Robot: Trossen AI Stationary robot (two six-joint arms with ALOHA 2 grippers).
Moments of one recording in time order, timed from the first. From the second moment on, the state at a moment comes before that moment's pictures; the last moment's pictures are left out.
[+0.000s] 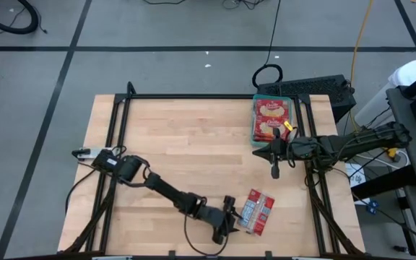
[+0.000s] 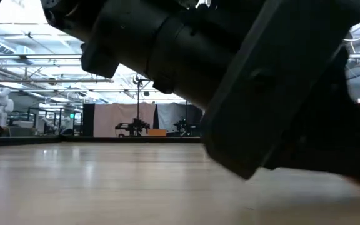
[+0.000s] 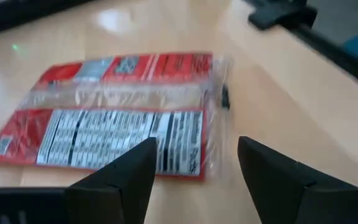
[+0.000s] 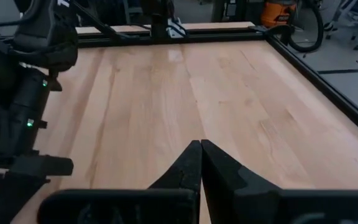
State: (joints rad) left arm -0.45 2.37 1.48 0.40 -0.16 0.11; right arm 0.17 0.72 0.44 -0.10 0.26 0.12
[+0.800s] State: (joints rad) left arm -0.20 2.17 1.48 0.12 -0.12 0.21; right arm 0.17 0.72 0.35 -0.10 0.39 0.09
